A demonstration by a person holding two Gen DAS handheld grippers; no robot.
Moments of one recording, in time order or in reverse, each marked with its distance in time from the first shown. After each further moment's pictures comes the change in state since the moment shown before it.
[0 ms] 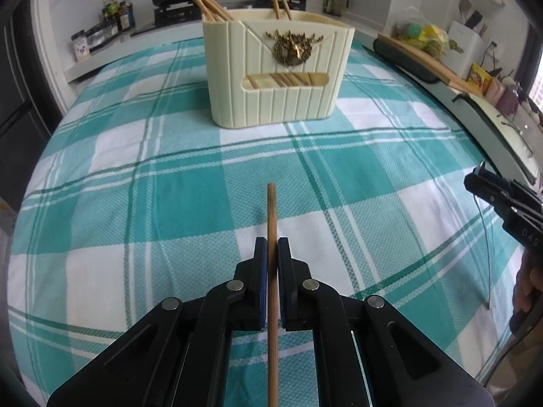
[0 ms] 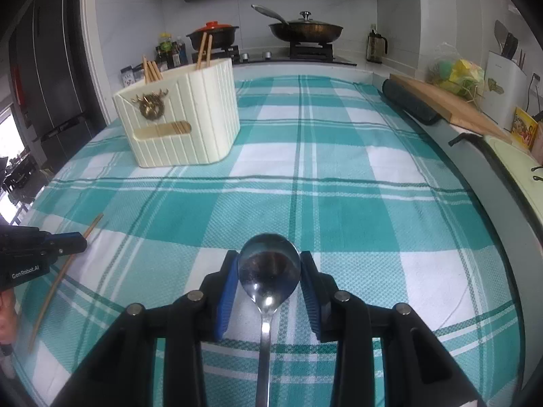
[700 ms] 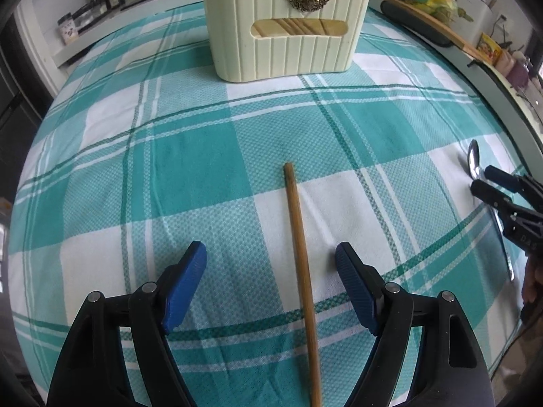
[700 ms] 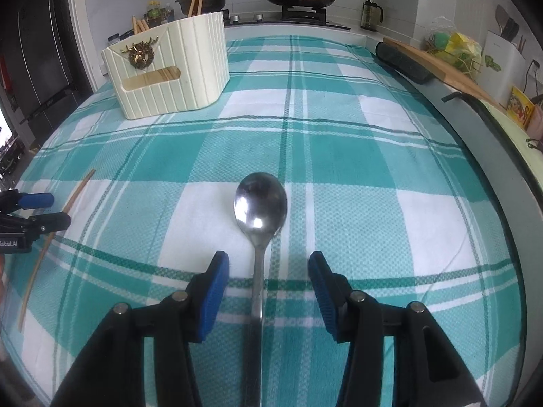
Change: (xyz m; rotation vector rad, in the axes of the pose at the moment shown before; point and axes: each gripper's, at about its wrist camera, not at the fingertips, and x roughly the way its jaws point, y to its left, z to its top) left arm 0.044 0.011 -0.007 0.048 0.179 0.024; right arm 0.020 0.003 -0.029 -0.014 0.167 -0.073
